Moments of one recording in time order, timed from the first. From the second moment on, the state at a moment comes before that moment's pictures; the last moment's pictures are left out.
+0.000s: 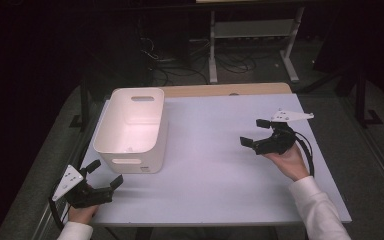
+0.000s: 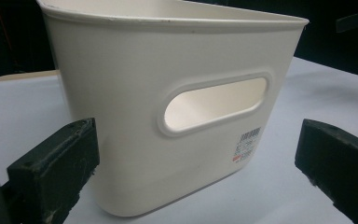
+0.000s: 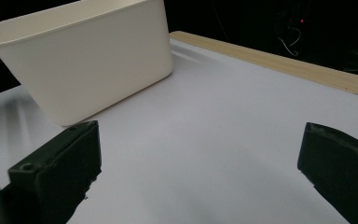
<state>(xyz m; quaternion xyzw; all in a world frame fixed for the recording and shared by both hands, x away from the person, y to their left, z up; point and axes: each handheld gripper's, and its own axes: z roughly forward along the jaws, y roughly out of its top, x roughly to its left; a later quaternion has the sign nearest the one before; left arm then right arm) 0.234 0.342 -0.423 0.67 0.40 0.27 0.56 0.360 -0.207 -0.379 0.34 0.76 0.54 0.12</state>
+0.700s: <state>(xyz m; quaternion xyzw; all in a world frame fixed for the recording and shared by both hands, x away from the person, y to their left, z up) 0.234 0.342 -0.423 0.68 0.39 0.27 0.56 0.345 -0.227 -0.387 0.35 0.76 0.54 0.15</state>
